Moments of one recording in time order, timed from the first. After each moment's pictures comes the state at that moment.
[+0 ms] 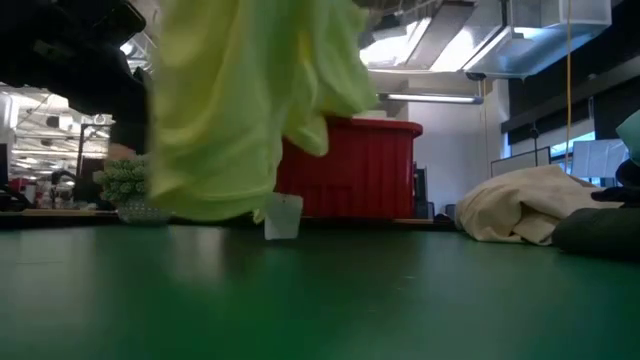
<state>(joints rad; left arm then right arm) -0.47 1.05 0.28 0.31 -0.57 -0.20 0.44 1.75 1.31 -0.04 0.21 -0.15</state>
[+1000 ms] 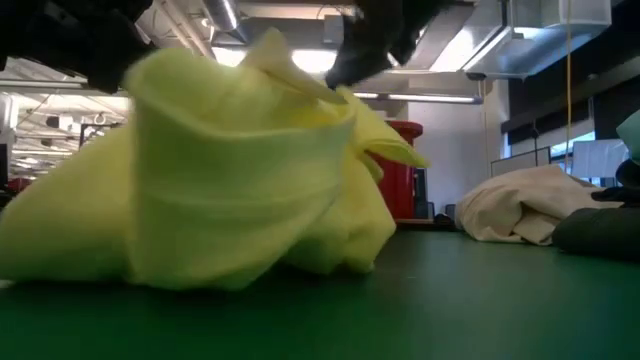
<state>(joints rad) -0.41 1.05 0.28 0.48 -0.45 -0.10 0.31 1.77 1.33 -0.40 0.60 0.23</state>
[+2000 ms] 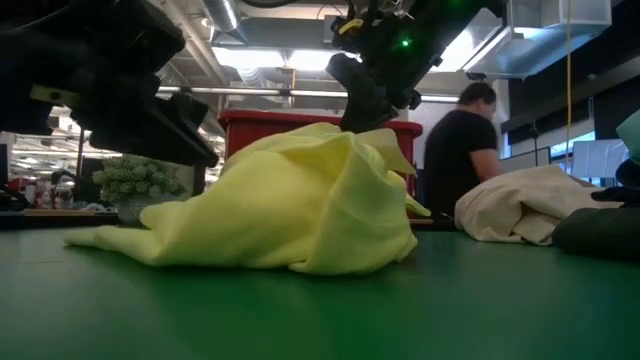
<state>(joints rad) -0.38 1.43 0.40 0.49 -0.27 -0.01 0.17 1.77 1.22 -0.37 0.62 0.36</state>
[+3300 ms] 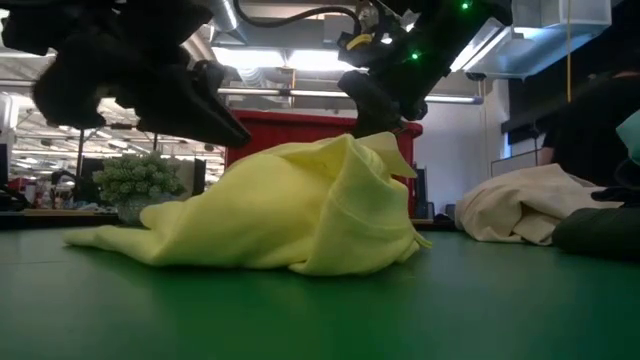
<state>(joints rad) -0.38 1.44 0.58 0.25 -0.47 0.15 0.17 1.77 1.19 -0.39 0.58 0.37</state>
